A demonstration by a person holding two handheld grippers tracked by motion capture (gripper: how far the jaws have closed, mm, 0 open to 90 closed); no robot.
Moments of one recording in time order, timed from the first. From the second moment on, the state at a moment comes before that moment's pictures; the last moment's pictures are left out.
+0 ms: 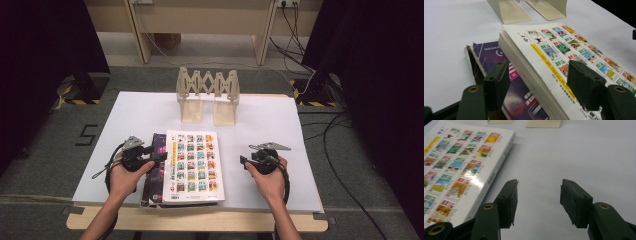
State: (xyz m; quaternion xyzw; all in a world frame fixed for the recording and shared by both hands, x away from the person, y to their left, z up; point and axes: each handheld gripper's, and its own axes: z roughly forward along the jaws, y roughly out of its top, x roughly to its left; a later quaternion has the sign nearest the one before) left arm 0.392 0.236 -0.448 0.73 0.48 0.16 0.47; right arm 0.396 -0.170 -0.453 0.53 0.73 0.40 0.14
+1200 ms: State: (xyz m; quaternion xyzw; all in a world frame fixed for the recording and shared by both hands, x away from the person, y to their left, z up) left arm 0.411 0.212 -0.465 0.70 0.57 0.09 0.42; right arm 0.424 -0.089 -0.468 0.53 0.76 0.39 -0.02
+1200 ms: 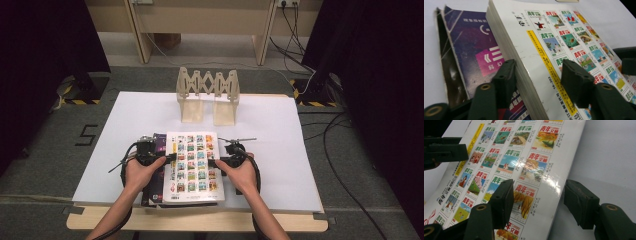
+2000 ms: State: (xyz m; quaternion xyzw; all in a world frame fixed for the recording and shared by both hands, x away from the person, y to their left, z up) left arm 0.389 0.224 -0.463 0.71 0.54 -0.05 0.45; right arm 0.455 -0.103 -0.460 0.56 0.73 0.39 -0.05
